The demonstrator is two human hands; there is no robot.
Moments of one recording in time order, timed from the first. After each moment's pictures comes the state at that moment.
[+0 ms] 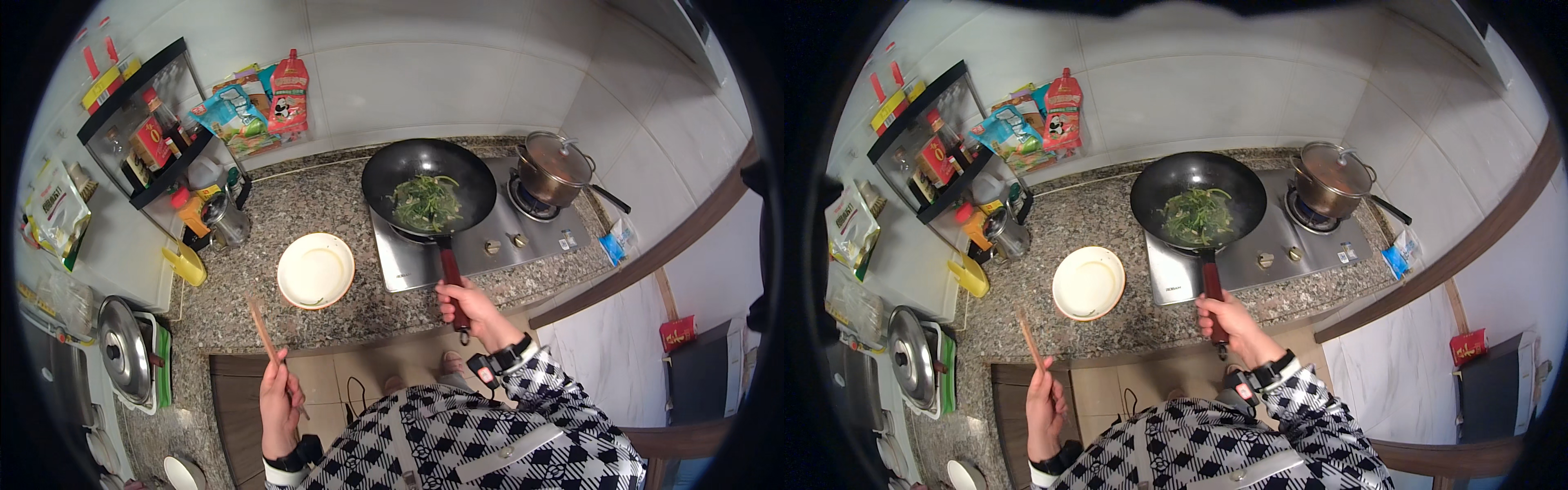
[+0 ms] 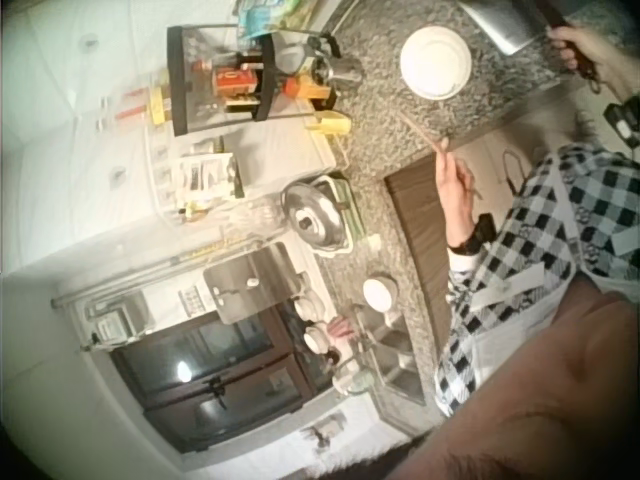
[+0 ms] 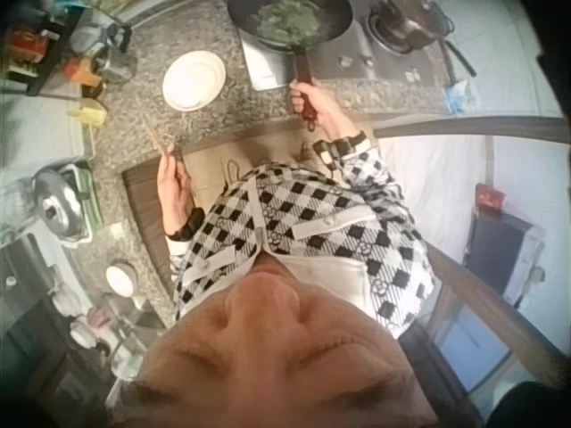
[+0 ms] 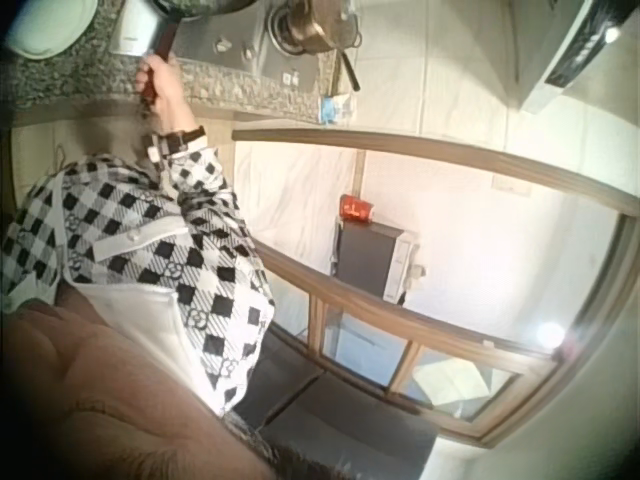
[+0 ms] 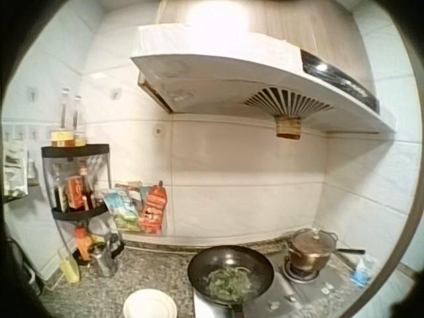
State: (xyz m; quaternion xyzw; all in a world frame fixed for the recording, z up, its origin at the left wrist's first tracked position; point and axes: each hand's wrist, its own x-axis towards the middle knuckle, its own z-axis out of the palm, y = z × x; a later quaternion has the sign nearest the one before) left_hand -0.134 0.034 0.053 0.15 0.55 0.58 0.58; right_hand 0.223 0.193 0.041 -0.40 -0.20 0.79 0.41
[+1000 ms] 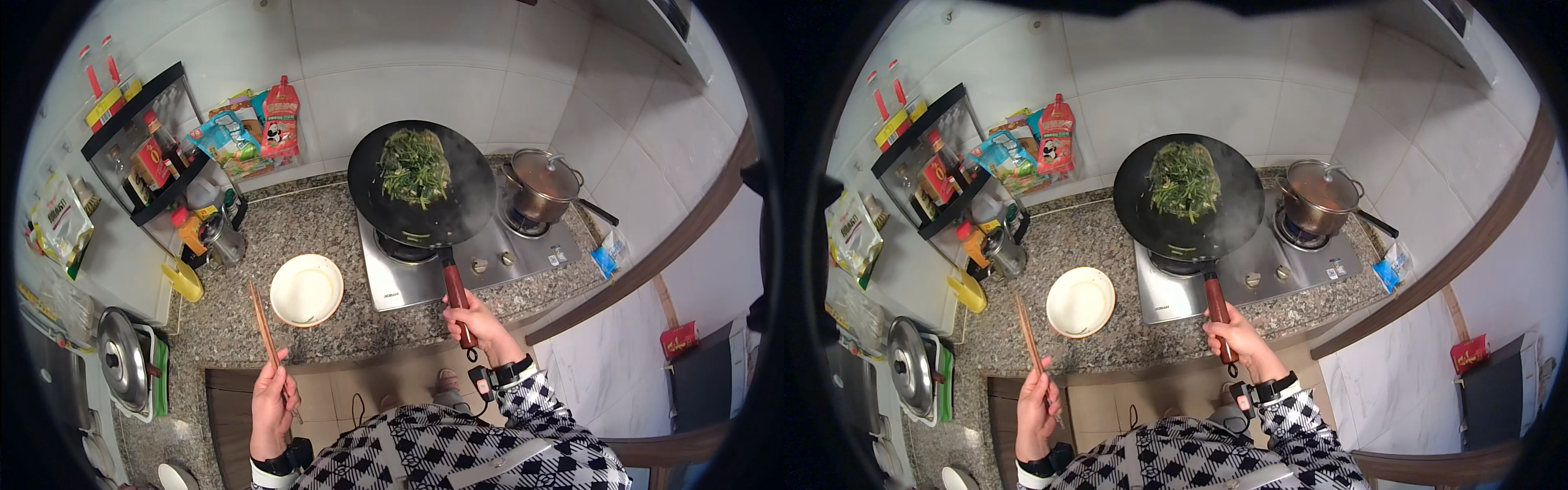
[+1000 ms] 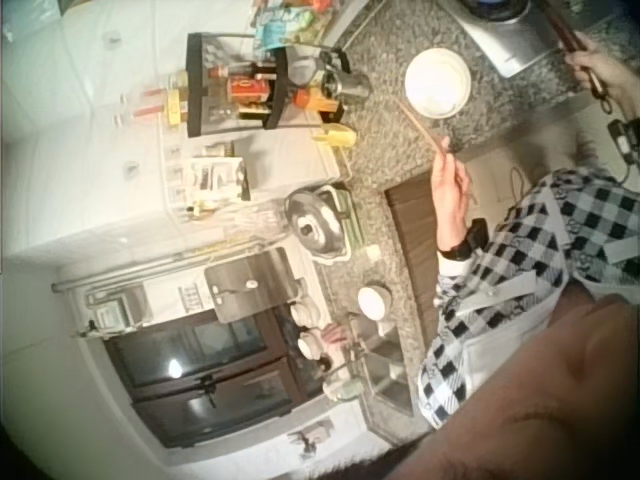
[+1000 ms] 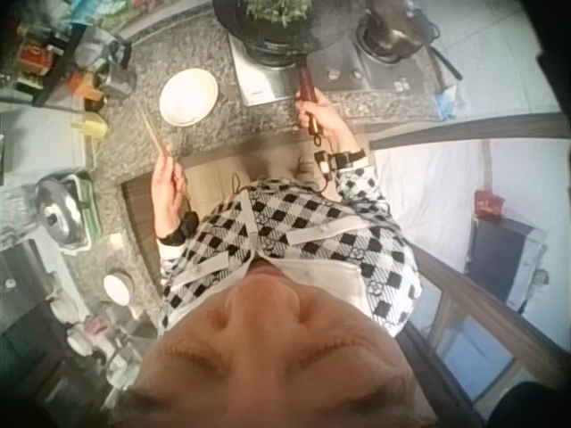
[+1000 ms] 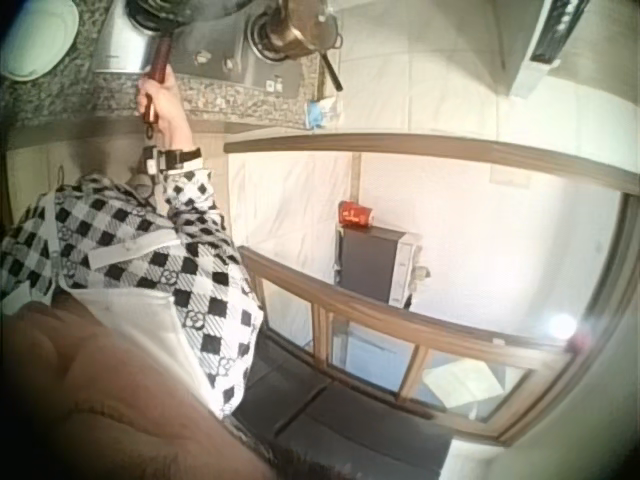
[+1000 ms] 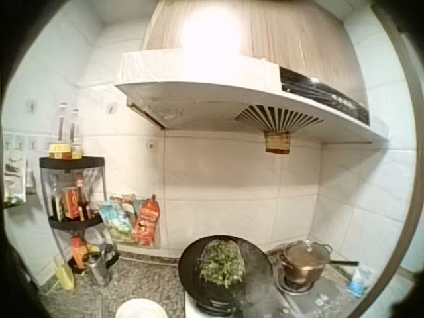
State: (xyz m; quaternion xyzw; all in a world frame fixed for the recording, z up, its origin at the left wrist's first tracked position) left_hand -0.112 0.055 0.081 0.25 0.50 0.56 0.62; right_hand 0.263 0.200 0.074 -0.45 -0.33 0.72 0.41
